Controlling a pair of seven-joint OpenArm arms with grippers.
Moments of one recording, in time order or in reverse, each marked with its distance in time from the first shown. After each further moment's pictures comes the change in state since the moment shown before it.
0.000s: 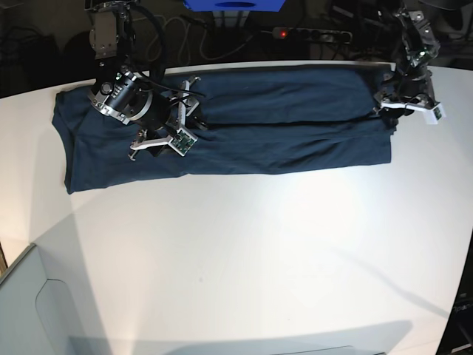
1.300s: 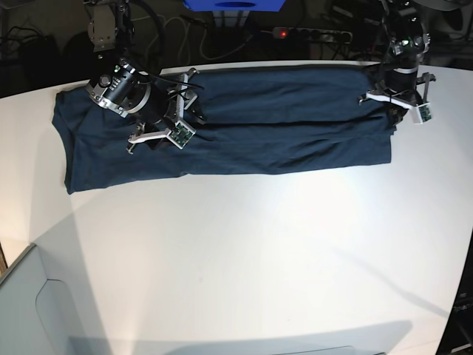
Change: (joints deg) left arm 6.0 2.2 4.7 12.0 13.5 -0.5 -4.7; right arm -2.3 0.3 0.3 1.8 -0.2 0.0 0.2
